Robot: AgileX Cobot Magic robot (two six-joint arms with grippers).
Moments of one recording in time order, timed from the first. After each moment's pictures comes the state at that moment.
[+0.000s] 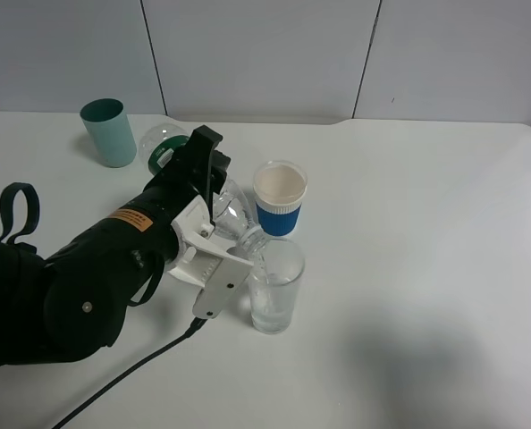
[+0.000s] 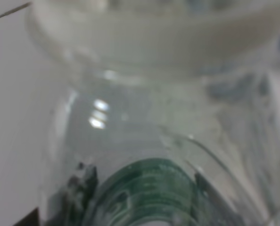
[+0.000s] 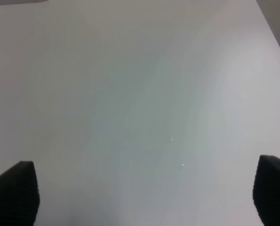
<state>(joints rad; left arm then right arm) -1.13 1.67 -0.54 -1.08 -1.02 2.45 -0.01 0.00 -0.49 -0.04 1.07 0.01</state>
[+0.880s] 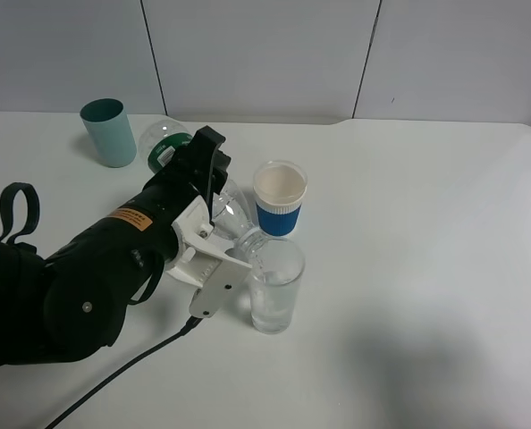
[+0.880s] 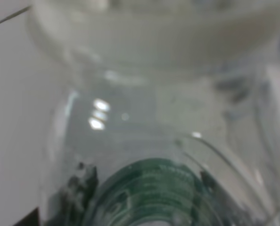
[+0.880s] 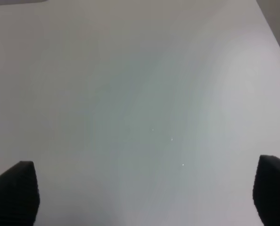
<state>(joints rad) -1.13 1.67 -0.54 -1.08 -1.03 2.49 -0.01 0.00 -0.49 -0.04 1.07 0.01</state>
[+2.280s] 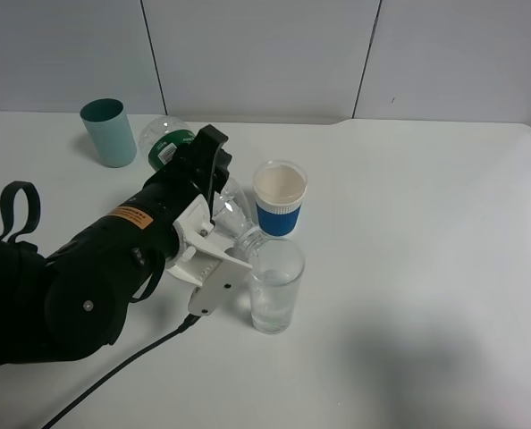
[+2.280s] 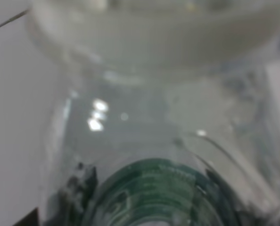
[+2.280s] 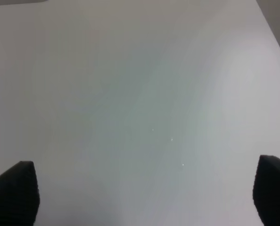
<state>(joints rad) -1.13 1.67 -0.55 -1.08 -1.03 2.53 -0.01 0.00 -0.49 -0.04 1.07 0.01</state>
